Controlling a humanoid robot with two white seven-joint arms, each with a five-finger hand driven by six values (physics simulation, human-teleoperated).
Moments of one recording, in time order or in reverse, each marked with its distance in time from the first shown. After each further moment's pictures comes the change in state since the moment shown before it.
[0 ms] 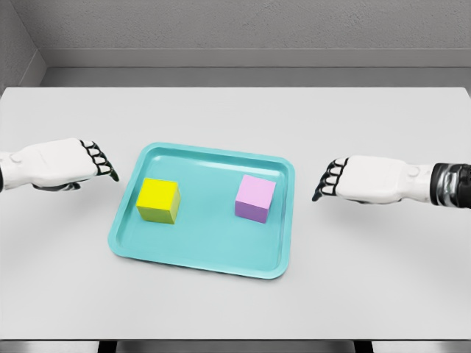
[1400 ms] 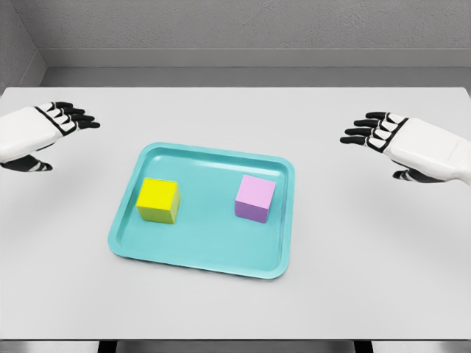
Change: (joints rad) left arm 0.097 -0.002 0.160 0.139 0.091 0.001 0.248; right arm 0.253 -0.072 -0.314 0.033 -0.065 0.001 -0.358
